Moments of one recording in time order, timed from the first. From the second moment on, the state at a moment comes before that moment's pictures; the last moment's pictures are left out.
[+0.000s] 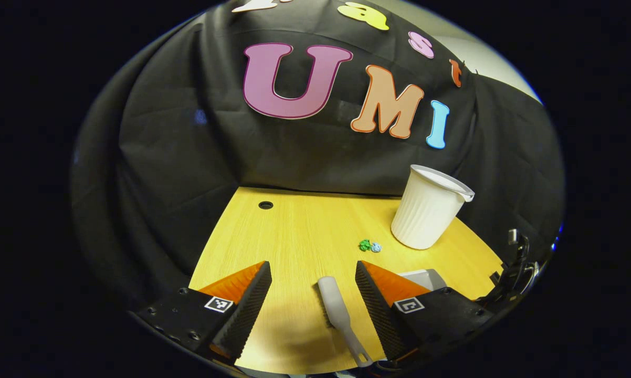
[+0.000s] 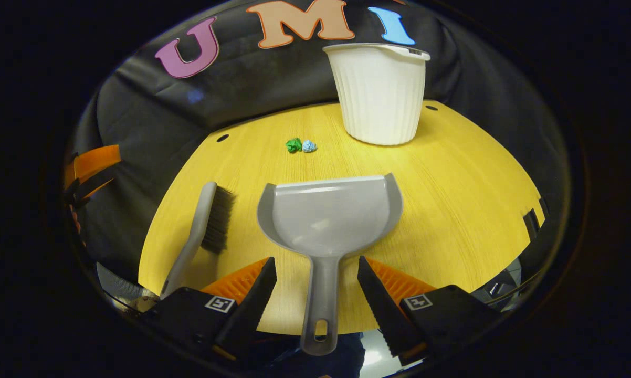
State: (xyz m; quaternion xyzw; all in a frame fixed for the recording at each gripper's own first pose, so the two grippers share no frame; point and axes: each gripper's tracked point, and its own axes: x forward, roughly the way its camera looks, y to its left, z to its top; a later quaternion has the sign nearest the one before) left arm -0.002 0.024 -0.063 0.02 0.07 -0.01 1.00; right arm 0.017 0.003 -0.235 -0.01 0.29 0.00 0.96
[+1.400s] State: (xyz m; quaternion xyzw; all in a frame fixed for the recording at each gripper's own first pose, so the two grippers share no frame) left arm -0.023 -0.022 -0.170 0.01 0.23 0.01 0.97; right arm 0.047 -0.019 -0.276 -0.03 0.40 0.05 0.91
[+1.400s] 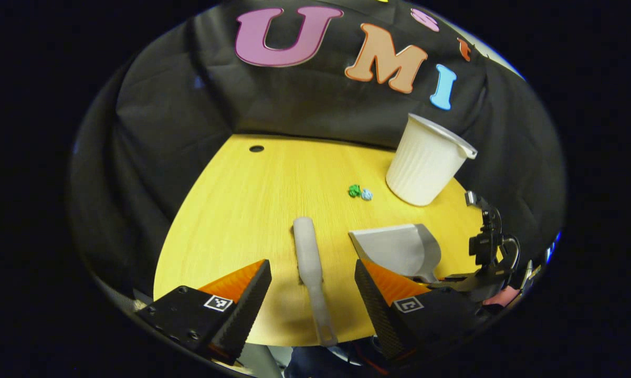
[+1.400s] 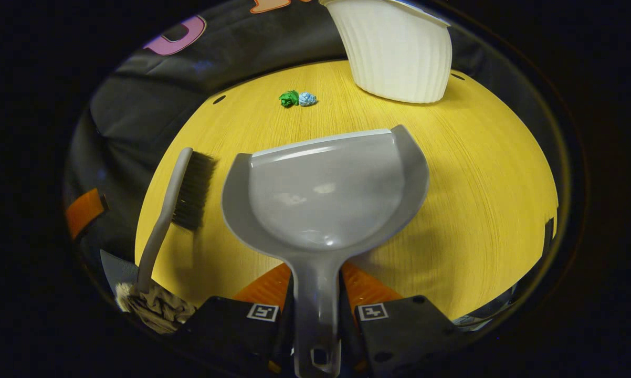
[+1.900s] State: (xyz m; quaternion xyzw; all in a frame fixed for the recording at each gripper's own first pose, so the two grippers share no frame) left arm -0.025 -0.019 -0.266 -0.02 0.40 0.04 0.92; right arm 0.049 -0.025 -0.276 -0.04 0.41 0.07 0.91
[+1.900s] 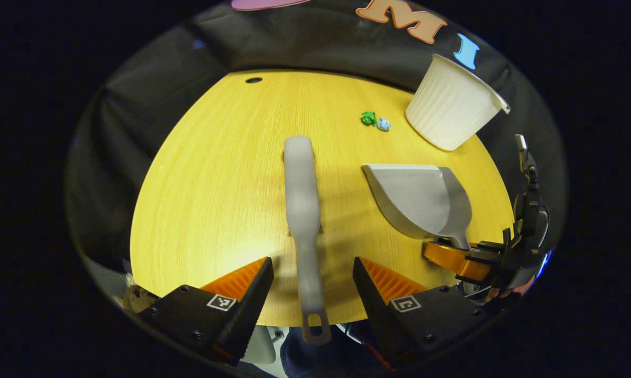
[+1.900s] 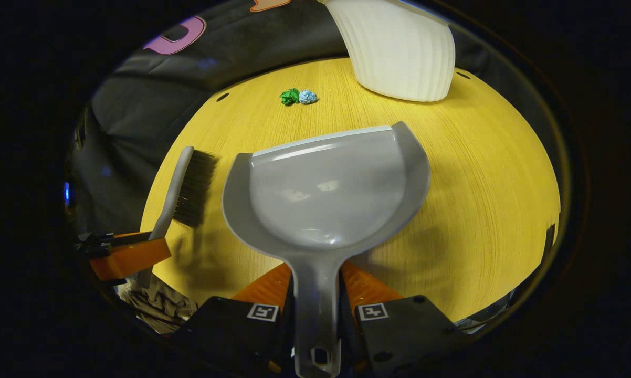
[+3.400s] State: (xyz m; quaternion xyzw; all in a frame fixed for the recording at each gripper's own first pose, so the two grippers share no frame) left arm 0.050 0.020 -0.263 0.07 0.47 -0.02 0.88; right arm 0.050 -0.036 -0.274 -0.05 0.43 0.08 0.90
